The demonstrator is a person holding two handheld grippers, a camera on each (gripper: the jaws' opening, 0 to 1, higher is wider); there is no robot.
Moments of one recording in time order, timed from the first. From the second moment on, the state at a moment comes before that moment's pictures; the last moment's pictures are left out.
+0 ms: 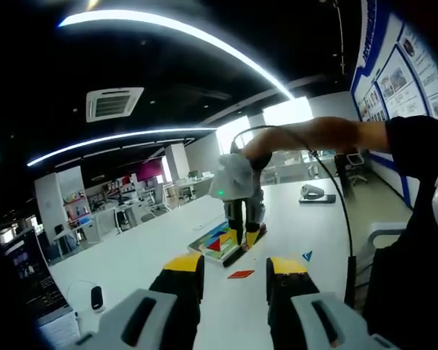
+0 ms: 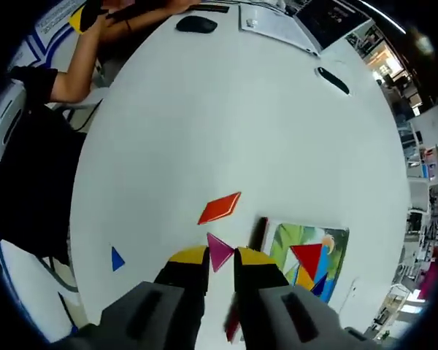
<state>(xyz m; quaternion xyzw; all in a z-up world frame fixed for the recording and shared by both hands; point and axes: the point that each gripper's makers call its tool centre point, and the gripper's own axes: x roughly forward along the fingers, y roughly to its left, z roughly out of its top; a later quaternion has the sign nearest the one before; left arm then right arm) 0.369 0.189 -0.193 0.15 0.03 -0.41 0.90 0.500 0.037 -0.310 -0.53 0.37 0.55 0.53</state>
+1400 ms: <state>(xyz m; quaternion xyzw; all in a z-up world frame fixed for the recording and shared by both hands) 0.367 0.193 -0.194 0.15 0.03 -0.40 0.90 0.582 0.027 -0.330 -0.53 0.39 0.48 0.58</state>
